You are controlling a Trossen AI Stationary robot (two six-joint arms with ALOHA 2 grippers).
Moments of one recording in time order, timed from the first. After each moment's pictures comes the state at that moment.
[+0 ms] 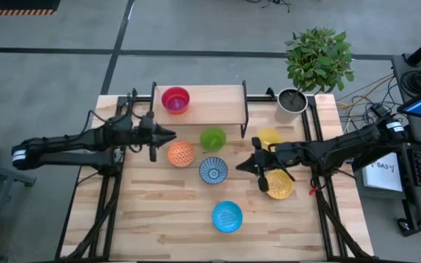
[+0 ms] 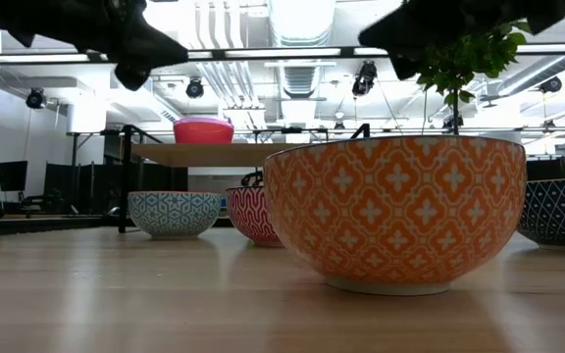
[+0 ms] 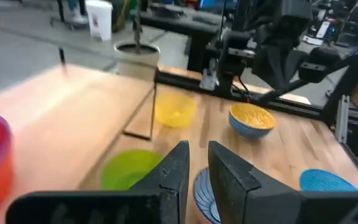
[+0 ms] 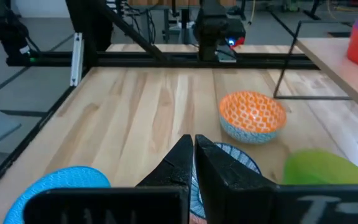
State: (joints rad) left arm 0.22 0.72 0.53 -0.01 0.06 -0.15; right arm 0.16 1.15 0.63 0.25 0.05 0.04
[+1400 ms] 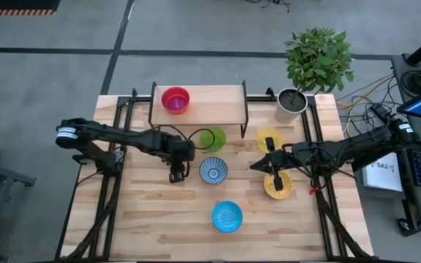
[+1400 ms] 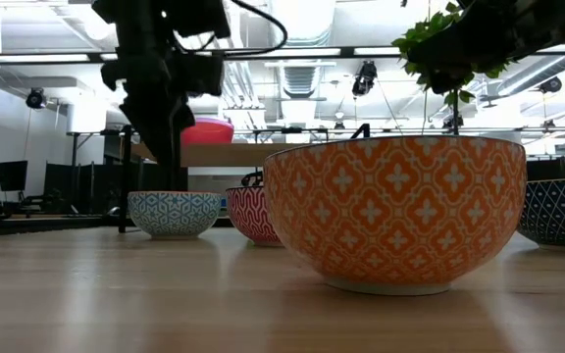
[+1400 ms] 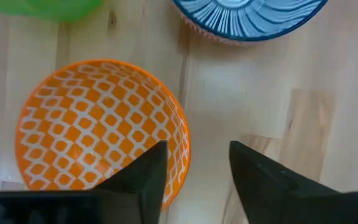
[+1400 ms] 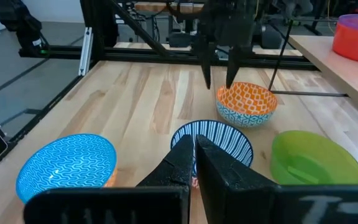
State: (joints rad) left arm -0.01 1.54 1.07 -0.81 -0.04 -0.15; right arm 0.17 0.91 0.41 0.27 0.04 0.00
